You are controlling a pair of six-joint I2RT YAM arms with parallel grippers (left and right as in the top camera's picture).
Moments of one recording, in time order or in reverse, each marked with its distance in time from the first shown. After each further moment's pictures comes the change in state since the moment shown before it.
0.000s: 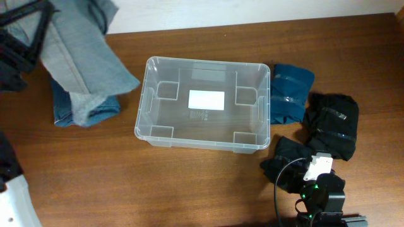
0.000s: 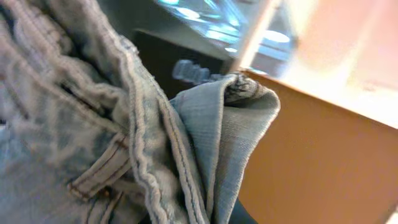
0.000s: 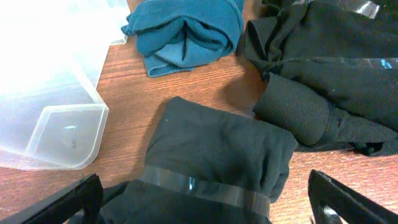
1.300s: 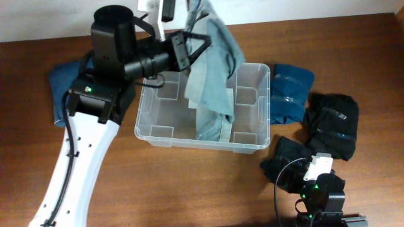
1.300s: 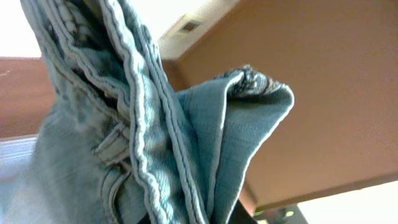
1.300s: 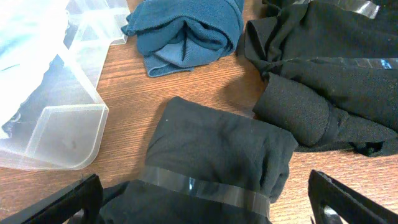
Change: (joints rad) left arm -0.687 0.281 0.002 -0.721 -0.449 0.444; right arm 0.000 0.000 0.000 0.000 0.000 0.000
